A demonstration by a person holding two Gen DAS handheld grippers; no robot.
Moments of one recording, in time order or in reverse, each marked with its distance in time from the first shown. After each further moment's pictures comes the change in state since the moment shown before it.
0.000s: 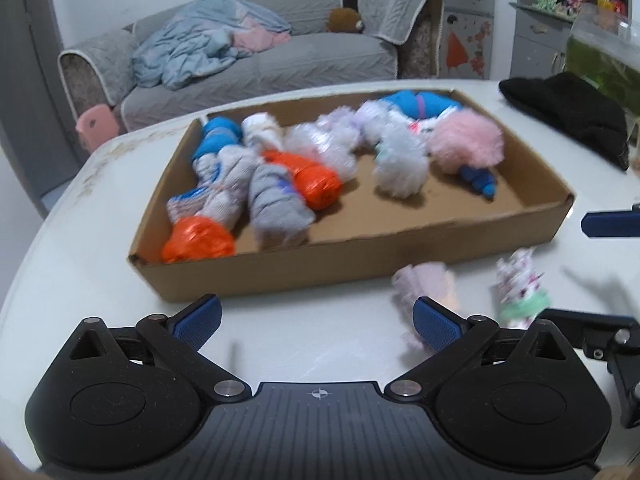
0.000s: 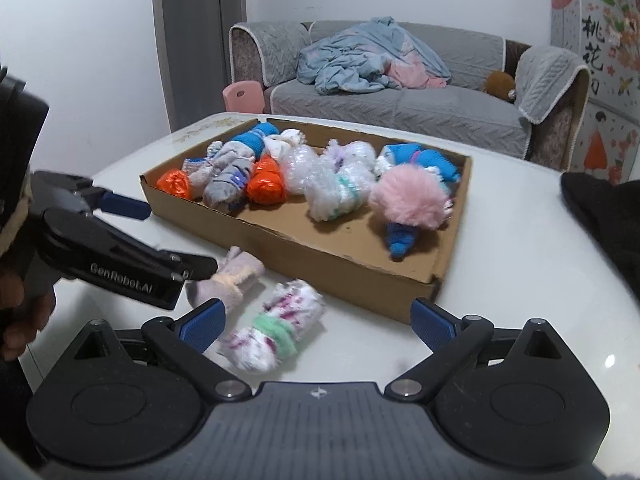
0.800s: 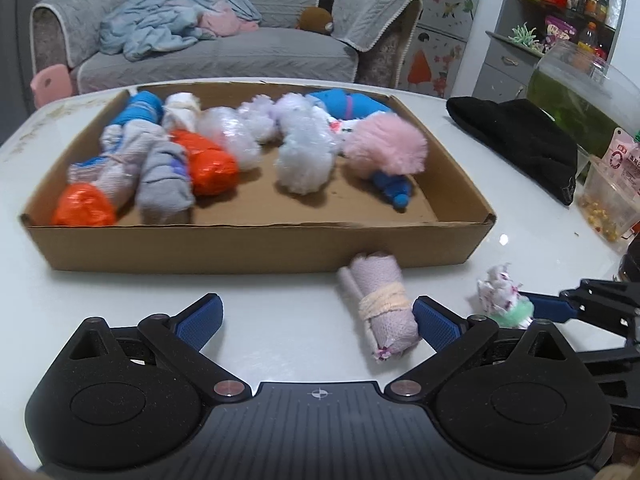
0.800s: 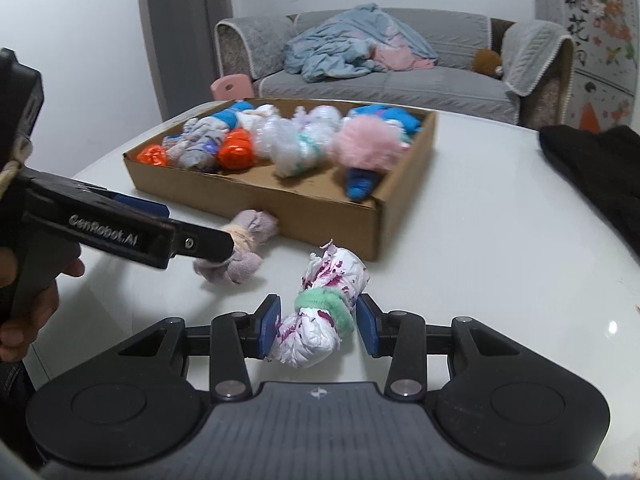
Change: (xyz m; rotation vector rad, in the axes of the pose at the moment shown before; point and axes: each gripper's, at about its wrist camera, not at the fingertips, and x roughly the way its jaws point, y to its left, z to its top) left arm 0.008 -0.046 0.002 -0.136 -0.007 -0.222; right arm -0.021 -0.040 -0.038 0.057 0.019 0.001
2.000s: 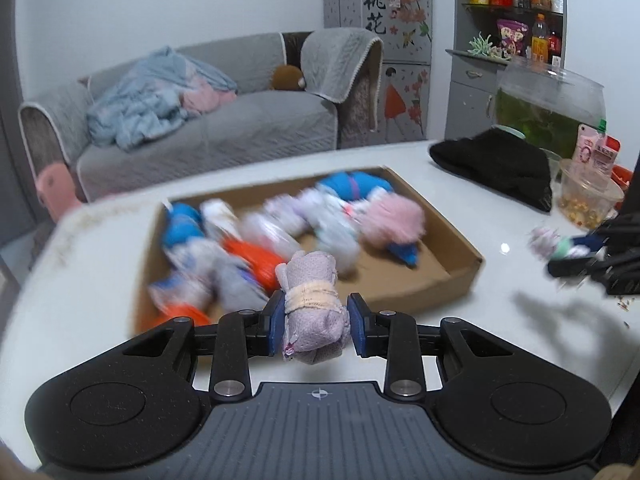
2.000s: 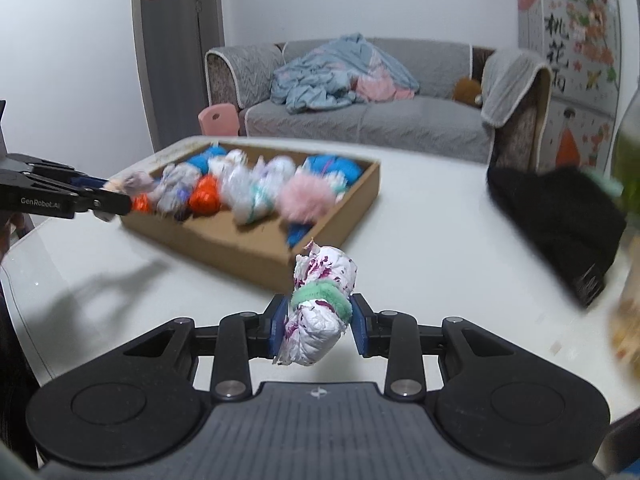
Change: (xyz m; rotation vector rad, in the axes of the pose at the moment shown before) left arm -0.081 0.031 0.039 0.219 -0.152 0.036; right arm -0.045 -0.044 0.030 -0.030 -0.080 -0.025
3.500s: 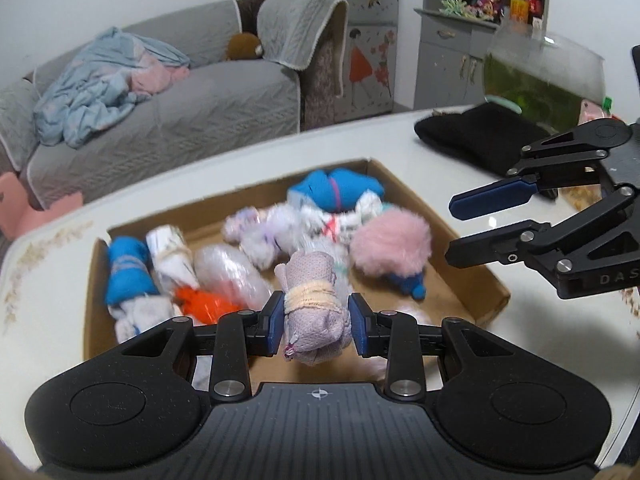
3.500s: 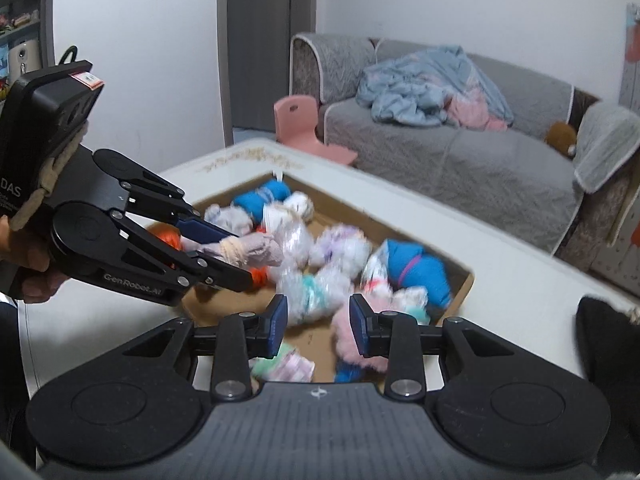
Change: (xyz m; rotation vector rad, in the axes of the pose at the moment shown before) left arm 0.089 0.001 0.045 0.082 0.133 -0.125; right arm 0.092 0.030 0.095 -0.212 0.066 0.195
